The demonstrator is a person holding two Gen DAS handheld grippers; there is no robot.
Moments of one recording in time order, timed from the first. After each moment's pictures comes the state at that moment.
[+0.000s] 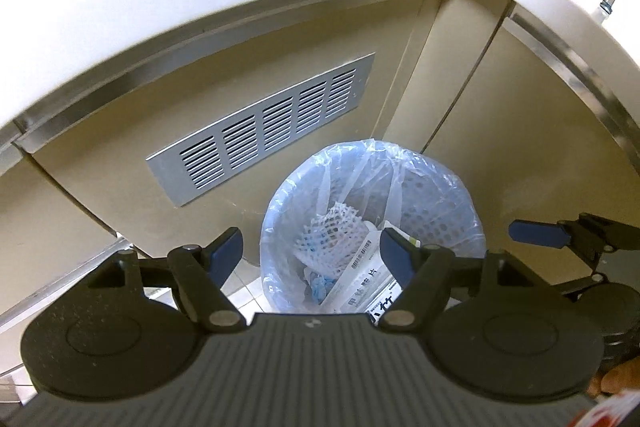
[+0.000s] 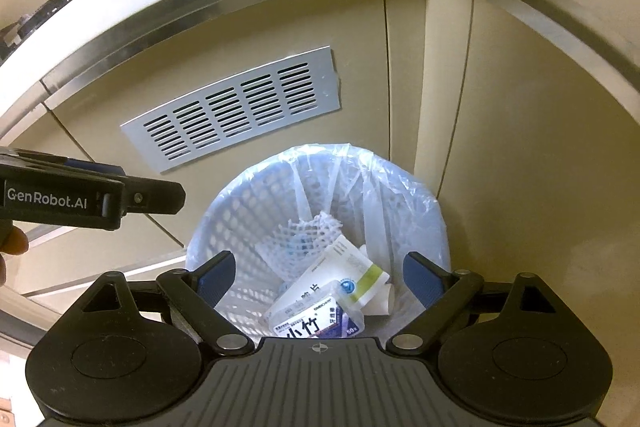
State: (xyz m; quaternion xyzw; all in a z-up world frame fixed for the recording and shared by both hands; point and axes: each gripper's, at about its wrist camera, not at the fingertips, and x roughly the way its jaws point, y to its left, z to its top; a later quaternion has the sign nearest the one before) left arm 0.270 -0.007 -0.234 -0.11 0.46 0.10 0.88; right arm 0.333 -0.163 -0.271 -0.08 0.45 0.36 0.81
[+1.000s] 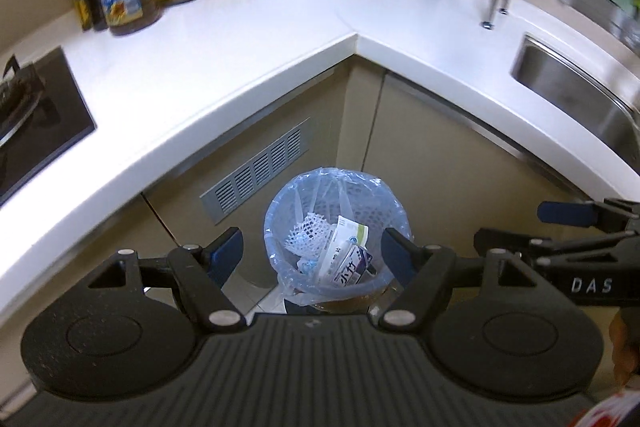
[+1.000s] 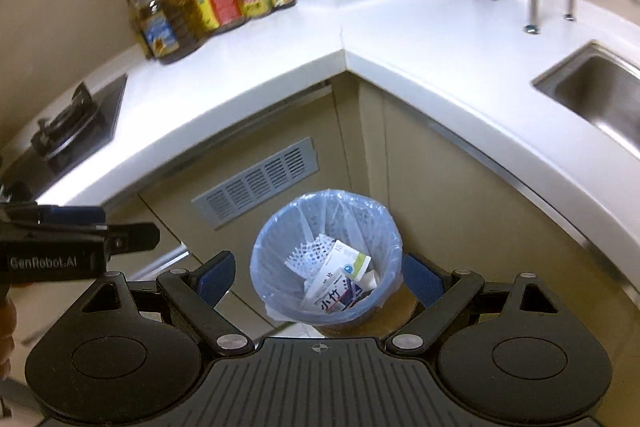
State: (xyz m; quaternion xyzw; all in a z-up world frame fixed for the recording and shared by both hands) left arm 0.129 -0.030 -0.078 -0.03 0.40 0.03 0.92; right arm 0.184 -0.215 -0.092 0.02 0.40 0.25 0.88
